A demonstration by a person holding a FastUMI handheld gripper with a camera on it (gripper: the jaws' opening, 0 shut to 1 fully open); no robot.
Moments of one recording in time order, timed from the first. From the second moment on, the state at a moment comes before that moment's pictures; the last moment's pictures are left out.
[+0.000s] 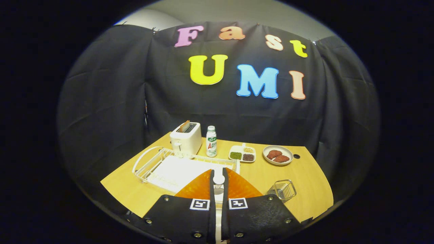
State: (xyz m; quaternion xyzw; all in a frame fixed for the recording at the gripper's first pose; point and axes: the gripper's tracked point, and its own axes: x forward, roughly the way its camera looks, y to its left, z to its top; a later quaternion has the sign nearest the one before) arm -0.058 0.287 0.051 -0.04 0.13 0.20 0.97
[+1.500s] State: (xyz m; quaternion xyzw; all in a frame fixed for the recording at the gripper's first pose) arm -0.120 0.244 -0.070 0.01 0.35 0.14 0.93
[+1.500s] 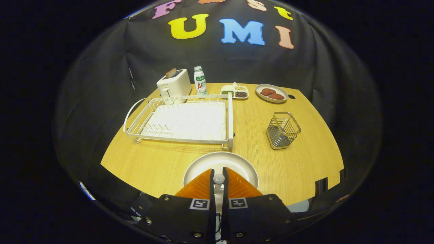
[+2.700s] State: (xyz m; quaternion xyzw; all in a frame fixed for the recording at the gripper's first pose) arm -0.055 0.235 -0.061 0.01 0.25 0.15 0.96
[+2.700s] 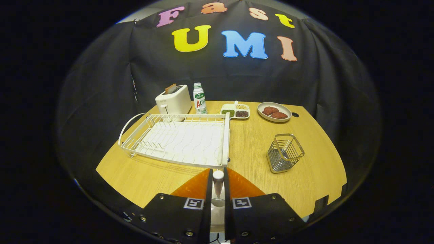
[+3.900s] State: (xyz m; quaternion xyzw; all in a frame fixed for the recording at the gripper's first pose) arm -0.034 0.221 0.088 0.06 0.01 0.16 0.99
